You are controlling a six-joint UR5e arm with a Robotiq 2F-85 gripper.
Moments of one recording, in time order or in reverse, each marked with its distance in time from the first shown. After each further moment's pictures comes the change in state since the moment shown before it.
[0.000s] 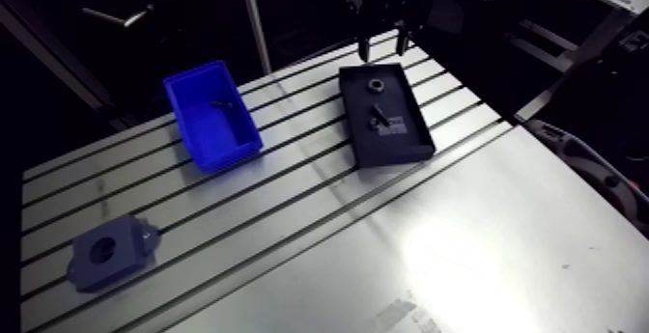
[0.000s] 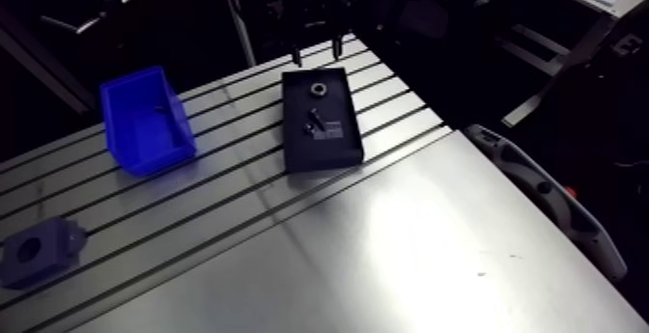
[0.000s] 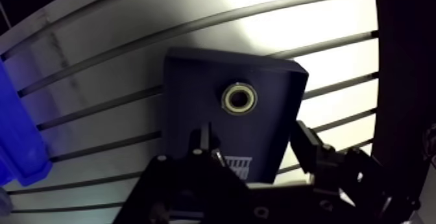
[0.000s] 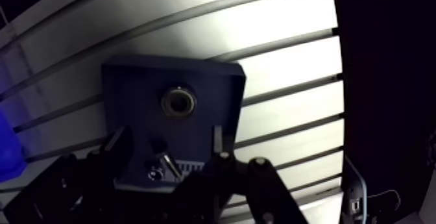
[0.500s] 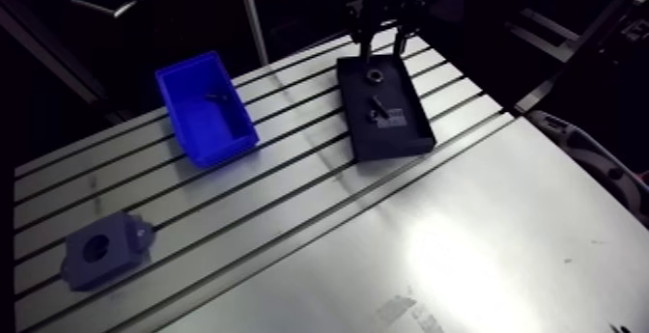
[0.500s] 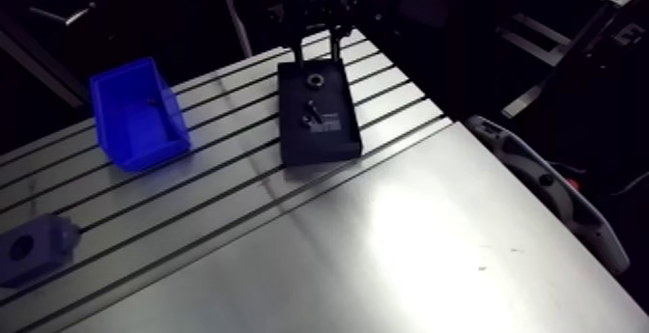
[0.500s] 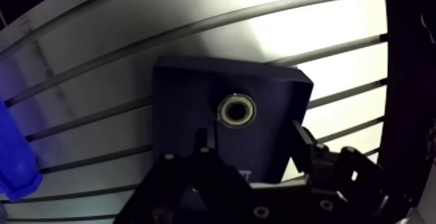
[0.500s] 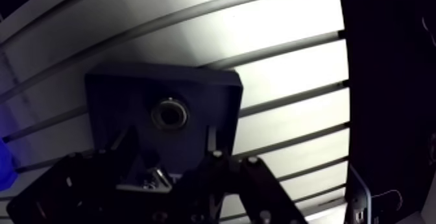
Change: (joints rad) arm -0.008 0.030 0.018 -0.045 0.000 -0.001
